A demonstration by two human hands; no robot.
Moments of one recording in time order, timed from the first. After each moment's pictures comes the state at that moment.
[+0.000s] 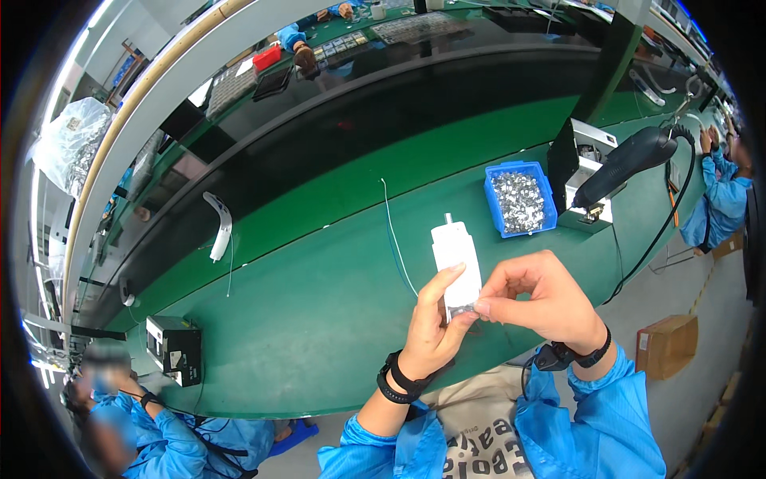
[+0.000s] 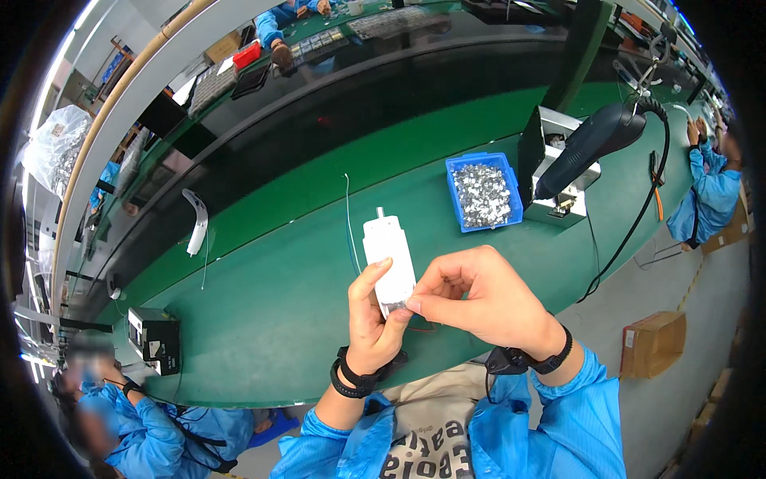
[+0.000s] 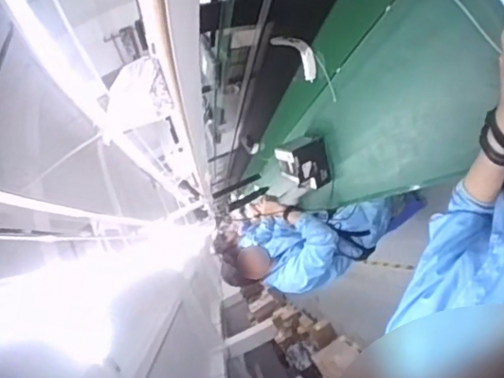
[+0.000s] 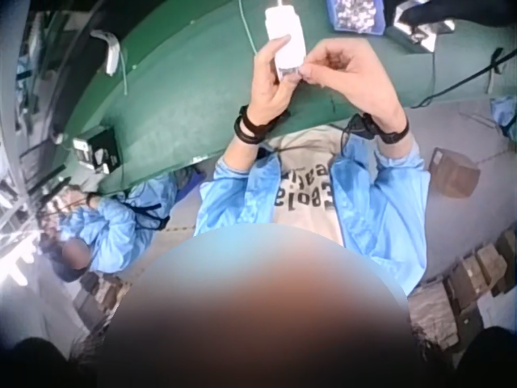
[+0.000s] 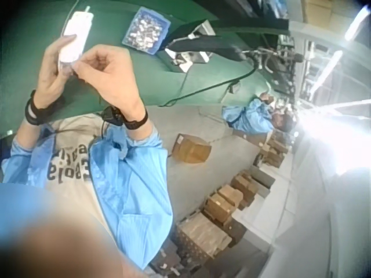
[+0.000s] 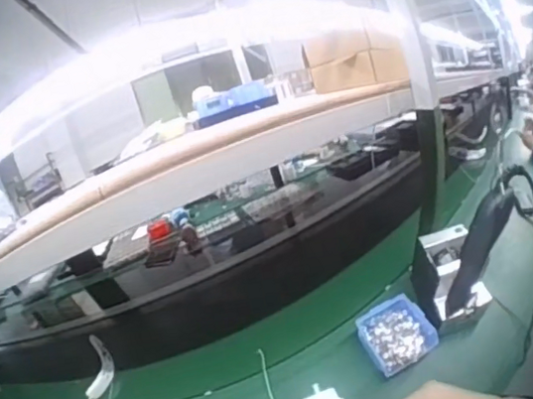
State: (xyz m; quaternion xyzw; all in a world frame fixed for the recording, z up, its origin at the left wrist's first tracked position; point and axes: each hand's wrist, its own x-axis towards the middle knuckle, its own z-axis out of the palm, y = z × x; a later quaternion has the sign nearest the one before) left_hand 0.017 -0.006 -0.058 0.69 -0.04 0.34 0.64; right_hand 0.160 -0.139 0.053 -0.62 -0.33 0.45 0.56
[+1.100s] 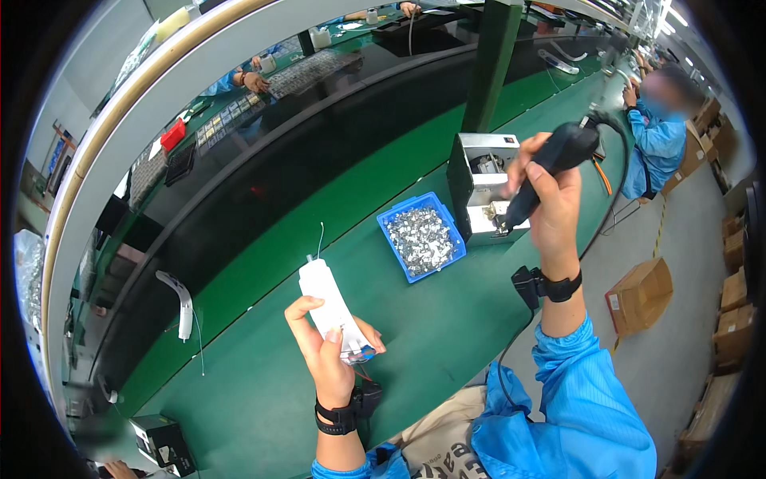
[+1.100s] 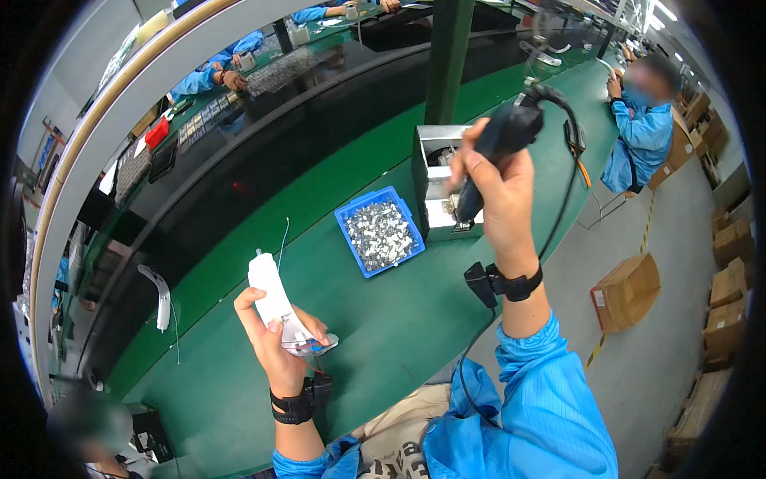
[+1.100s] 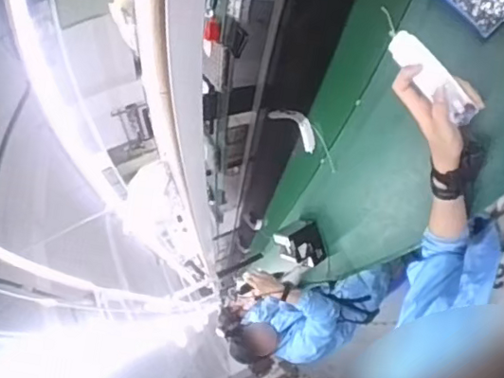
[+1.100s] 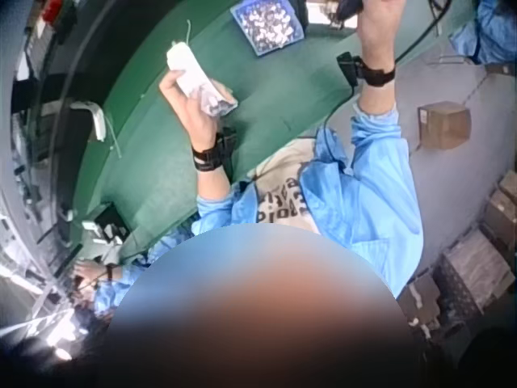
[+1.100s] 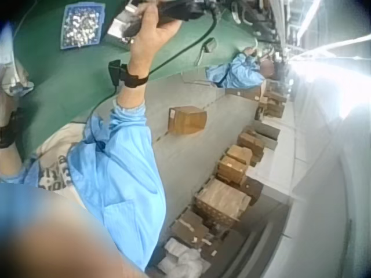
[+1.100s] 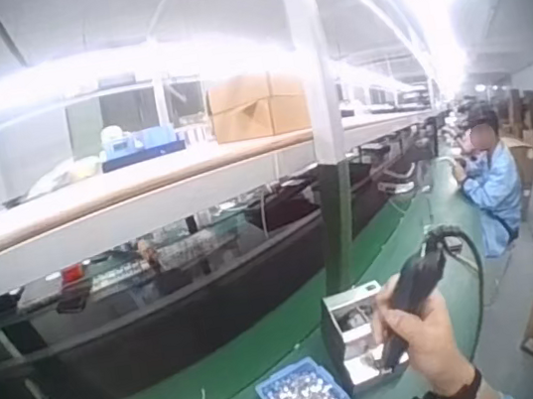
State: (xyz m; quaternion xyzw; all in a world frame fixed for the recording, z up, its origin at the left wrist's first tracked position) left_hand 0.082 0.018 -0.025 0.55 0.07 0.28 0.78; right_hand 0.323 -0.205 0.032 -0.50 -0.31 -0.03 0.81
